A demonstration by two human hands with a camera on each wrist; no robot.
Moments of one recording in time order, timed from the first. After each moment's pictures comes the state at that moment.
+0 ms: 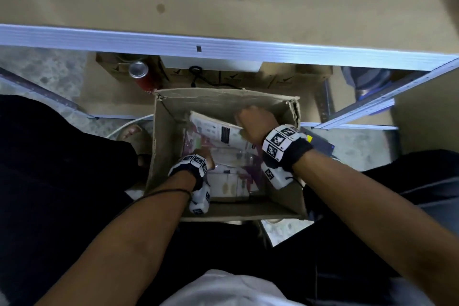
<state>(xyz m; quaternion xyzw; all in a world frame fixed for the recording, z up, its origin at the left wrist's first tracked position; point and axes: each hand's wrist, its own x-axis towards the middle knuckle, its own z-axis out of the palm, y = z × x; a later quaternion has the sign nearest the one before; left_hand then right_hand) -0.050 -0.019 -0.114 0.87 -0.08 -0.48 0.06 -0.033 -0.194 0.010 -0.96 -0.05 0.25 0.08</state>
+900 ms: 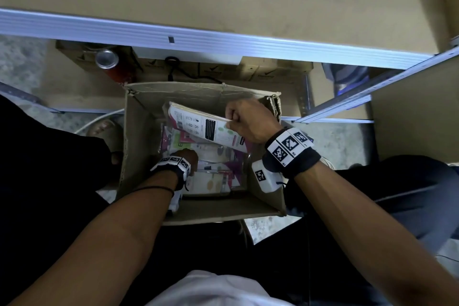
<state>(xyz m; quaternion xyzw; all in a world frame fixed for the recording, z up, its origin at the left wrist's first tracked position) -0.057 -0.019 -0.125 0.83 -0.26 -0.49 0.00 -0.045 -0.226 0.029 -0.95 -0.01 0.23 0.22</state>
